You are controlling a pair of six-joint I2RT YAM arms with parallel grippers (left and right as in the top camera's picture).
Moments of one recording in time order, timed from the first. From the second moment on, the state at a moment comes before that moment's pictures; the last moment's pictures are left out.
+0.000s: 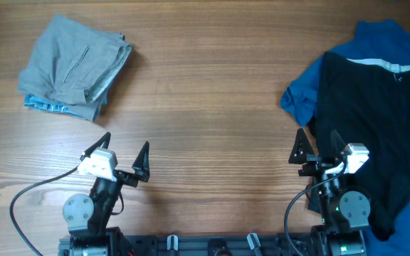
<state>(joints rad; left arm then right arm) 0.09 0.01 0.01 -0.04 0.39 -0.15 0.09 0.01 0.01 0.01 0.02 0.37</state>
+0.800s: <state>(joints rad) 0.09 0.01 0.01 -0.04 0.39 -0.15 0.09 0.01 0.01 0.01 0.02 0.41</state>
